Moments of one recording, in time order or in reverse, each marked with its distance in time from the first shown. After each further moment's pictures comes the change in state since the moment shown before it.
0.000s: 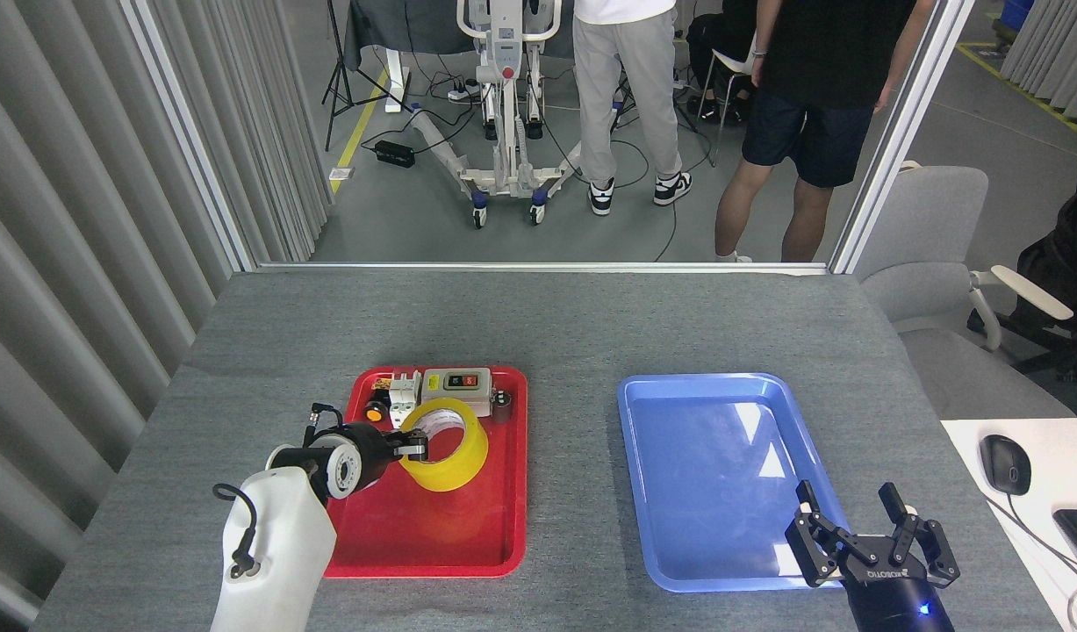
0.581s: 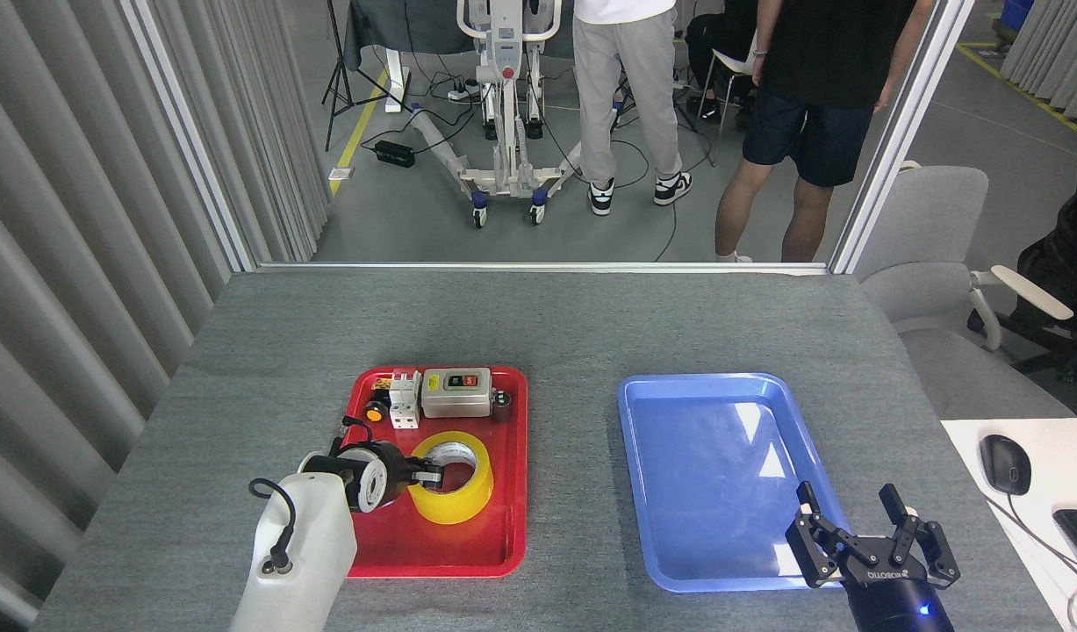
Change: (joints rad) left arm -0.024 -0.006 -0.112 0.110 -0.117 0.035 -0.009; right arm 0.001 -0.001 0.002 0.004 -0.003 0.002 -0.003
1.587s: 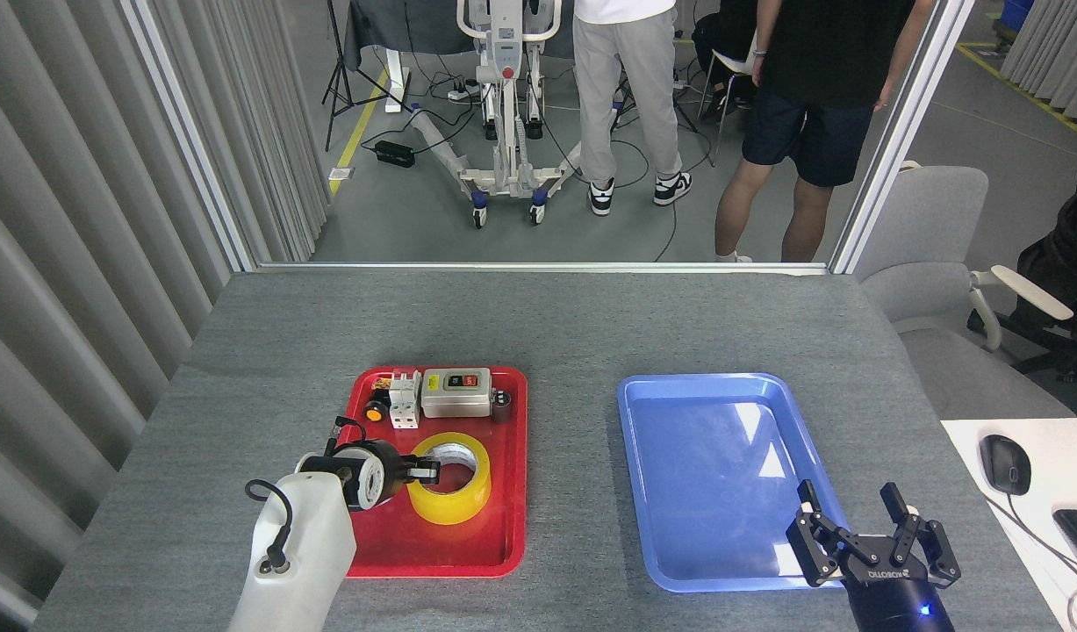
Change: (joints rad) left arm 0.000 0.003 -0.004 0.000 0.024 0.058 0.000; right arm 0.000 0.001 0.000 0.000 0.000 0.001 0.000
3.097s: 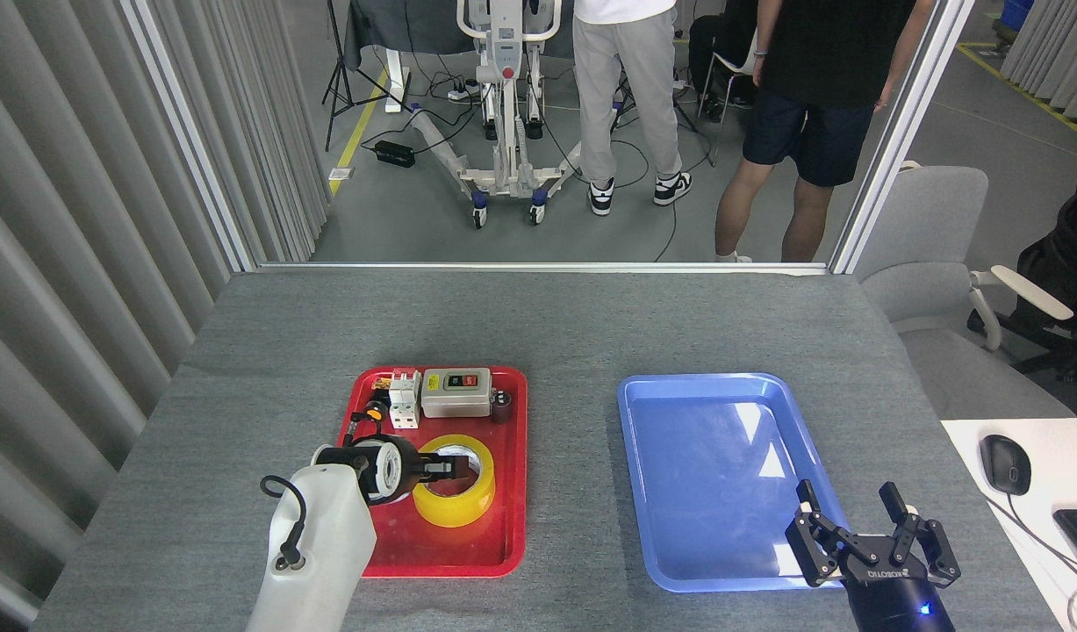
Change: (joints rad) left arm -0.001 -0.045 0.009 -0.054 0.036 0.090 -0.125; right arm 0.003 -0.002 0.000 -0.013 0.000 0.000 0.000
